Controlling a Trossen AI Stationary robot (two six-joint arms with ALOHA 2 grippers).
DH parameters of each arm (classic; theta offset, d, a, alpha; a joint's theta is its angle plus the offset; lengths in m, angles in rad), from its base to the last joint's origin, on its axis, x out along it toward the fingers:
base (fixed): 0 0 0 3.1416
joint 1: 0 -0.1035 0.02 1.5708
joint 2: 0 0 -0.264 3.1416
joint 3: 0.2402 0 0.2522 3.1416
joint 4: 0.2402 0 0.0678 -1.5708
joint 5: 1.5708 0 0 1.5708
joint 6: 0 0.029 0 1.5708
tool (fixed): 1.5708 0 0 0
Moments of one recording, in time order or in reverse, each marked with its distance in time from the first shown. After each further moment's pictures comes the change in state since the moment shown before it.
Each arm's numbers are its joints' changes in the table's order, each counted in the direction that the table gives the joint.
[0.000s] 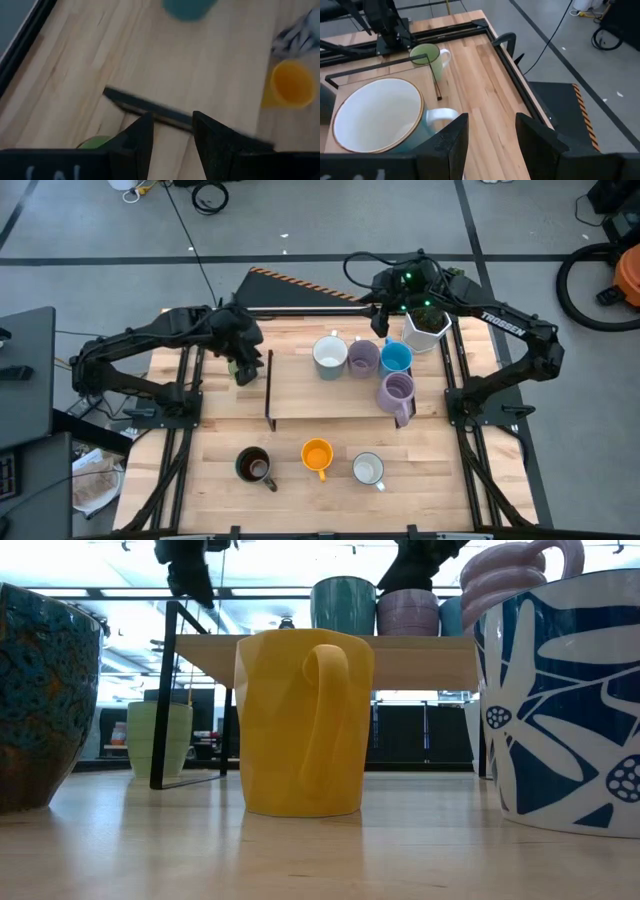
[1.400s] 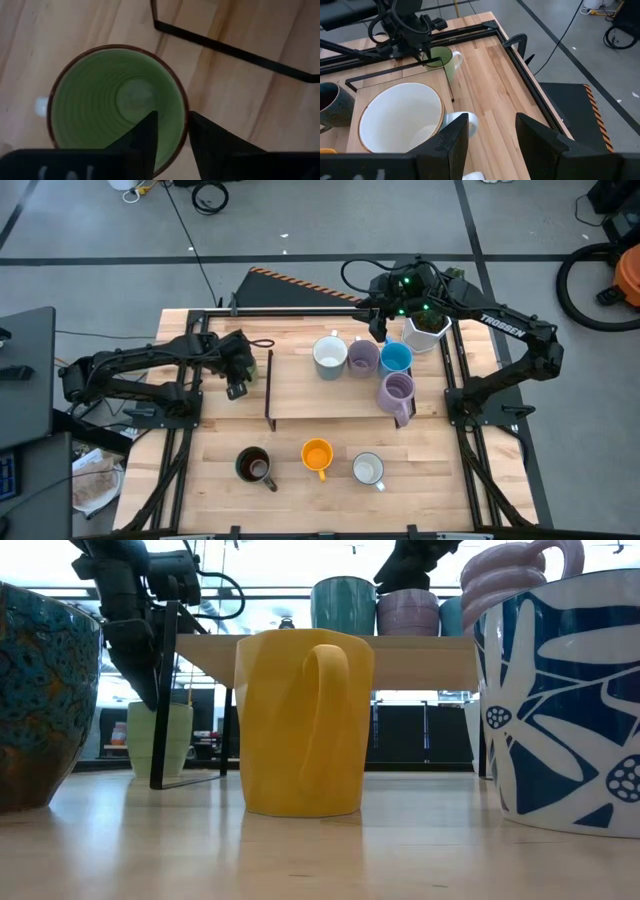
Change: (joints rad) left arm -0.106 -0.113 -0.573 -0.225 -0.086 0.152; right arm -0.047 0.001 0.000 -0.009 -0.004 0.051
